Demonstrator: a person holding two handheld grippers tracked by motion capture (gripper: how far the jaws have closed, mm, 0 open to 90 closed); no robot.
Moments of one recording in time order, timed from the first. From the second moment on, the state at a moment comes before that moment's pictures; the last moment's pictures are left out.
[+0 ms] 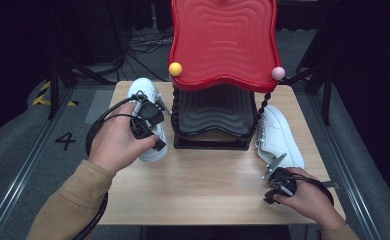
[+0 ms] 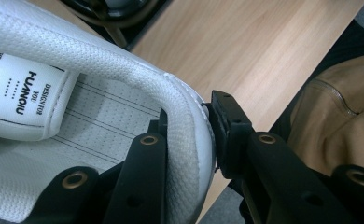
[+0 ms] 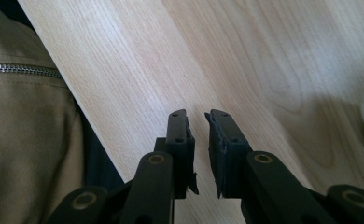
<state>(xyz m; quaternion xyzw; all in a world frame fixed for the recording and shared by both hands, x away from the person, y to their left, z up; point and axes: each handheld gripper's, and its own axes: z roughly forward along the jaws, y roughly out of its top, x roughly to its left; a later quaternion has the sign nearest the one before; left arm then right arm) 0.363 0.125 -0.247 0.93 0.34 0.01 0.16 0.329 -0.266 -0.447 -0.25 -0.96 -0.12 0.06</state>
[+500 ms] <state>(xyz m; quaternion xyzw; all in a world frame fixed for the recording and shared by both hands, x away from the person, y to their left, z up) 0.370 0.116 -0.194 0.93 0.32 0.06 0.15 0.329 -0.265 -0.447 -0.24 -0.96 -0.12 0.07</state>
